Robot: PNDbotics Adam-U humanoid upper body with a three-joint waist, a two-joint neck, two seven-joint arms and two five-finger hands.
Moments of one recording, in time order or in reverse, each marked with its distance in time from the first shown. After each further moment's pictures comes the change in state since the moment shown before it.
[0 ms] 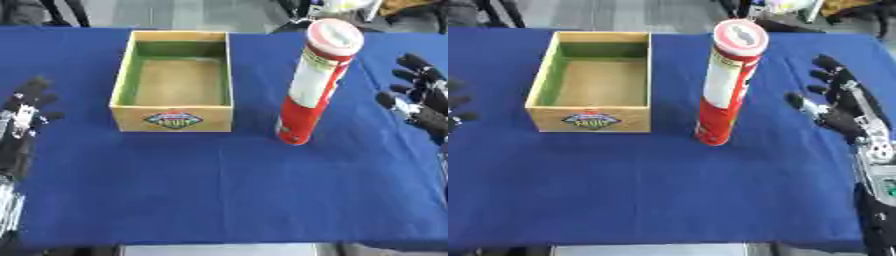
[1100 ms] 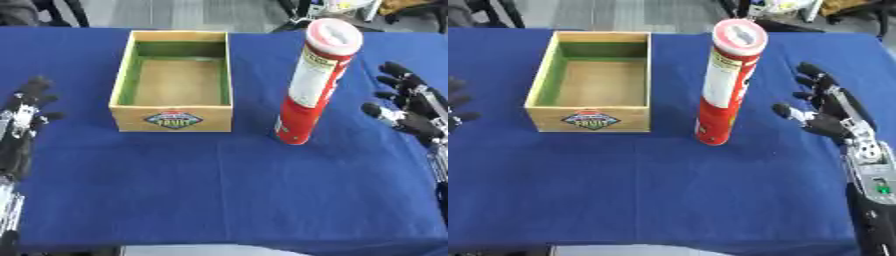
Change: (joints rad) left arm 0.001 0.000 0.000 -0.002 0.000 0.001 -0.012; right arm -0.028 -0.001 0.050 0.068 0.001 -0.006 0.059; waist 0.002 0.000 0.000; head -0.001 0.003
